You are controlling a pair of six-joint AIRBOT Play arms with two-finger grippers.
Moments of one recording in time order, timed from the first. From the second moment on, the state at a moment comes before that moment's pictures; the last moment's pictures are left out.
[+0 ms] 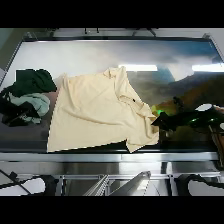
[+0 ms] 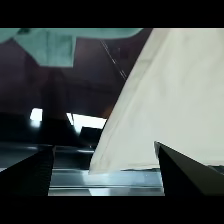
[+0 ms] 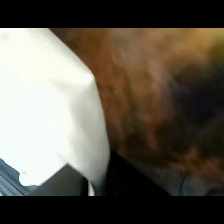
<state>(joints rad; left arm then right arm) 0.48 -1.43 1.14 1.33 -1.52 -1.42 -0.17 -1.48 0.67 -0.71 1.06 1.09</state>
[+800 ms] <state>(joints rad) 0.51 -1.57 0.77 1.01 -1.40 -1.23 -0.13 -1.49 0.69 -0.59 1.03 0.94</state>
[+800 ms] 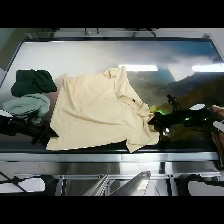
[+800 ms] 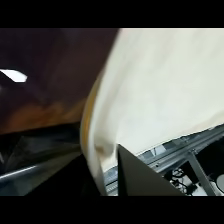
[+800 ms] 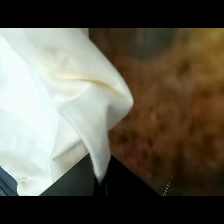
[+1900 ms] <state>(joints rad) 0.79 -0.93 1.65 -0.56 -1.83 -0.95 -0.72 -0.66 1.37 0.23 1.38 0.90</state>
